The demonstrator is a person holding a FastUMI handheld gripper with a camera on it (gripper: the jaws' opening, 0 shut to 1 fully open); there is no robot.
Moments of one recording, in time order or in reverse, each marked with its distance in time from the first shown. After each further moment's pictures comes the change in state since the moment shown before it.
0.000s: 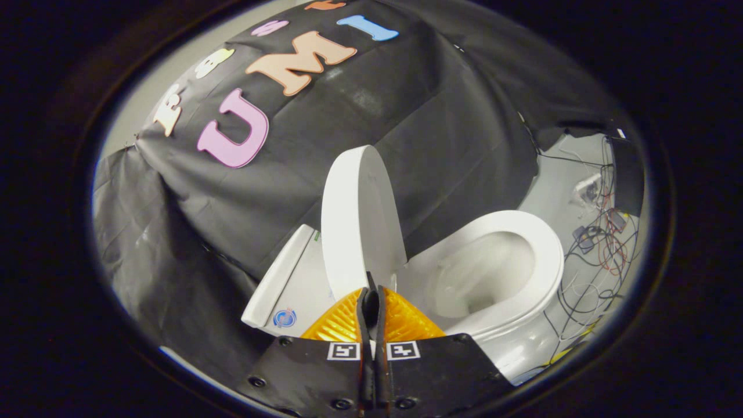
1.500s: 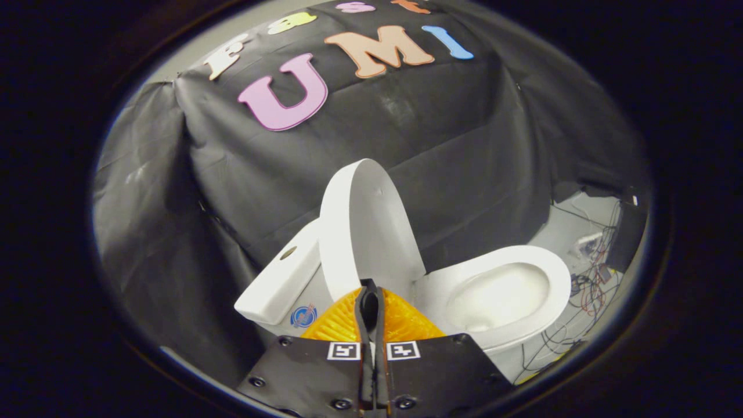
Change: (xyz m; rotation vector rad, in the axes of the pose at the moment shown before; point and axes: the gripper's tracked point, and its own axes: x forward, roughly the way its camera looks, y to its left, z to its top) arm 0.028 0.105 -0.022 -0.305 -0.060 -0.048
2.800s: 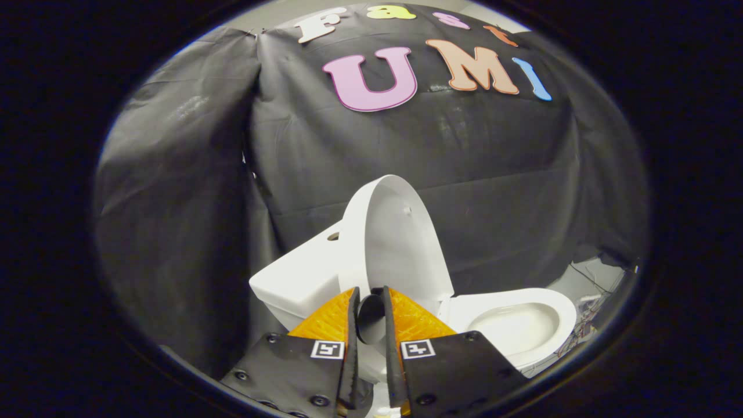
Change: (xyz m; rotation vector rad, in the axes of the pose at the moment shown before) arm 0.030 0.084 -0.028 -0.278 -0.053 0.144
